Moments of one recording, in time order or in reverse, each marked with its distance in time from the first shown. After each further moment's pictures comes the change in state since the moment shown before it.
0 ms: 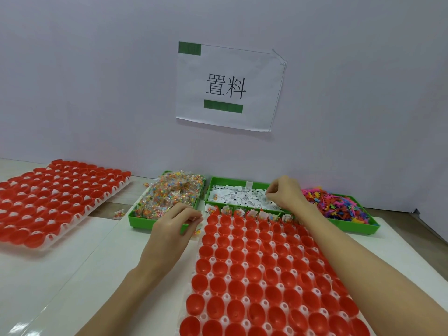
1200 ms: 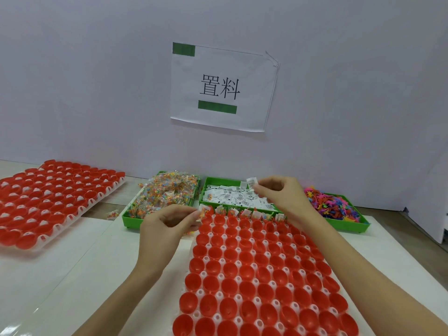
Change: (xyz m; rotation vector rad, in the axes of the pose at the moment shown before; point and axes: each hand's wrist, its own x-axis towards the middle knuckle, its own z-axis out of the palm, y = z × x) left_hand 0.004 0.031 -0.004 -0.664 0.131 -0.578; right_hand -0.075 -0.028 -0.035 0.756 0.002 -0.052
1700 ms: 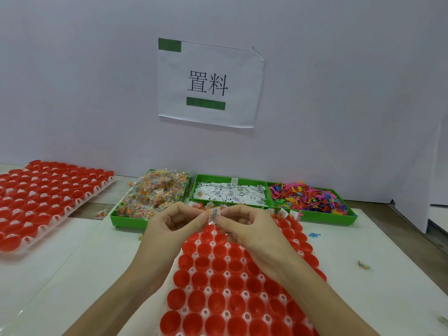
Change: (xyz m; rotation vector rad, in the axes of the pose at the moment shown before) left_hand -0.023 0.033 0.019 -0.208 -0.197 -0.204; right_hand -0.093 -0.025 0.050 0.389 -0.158 0.189
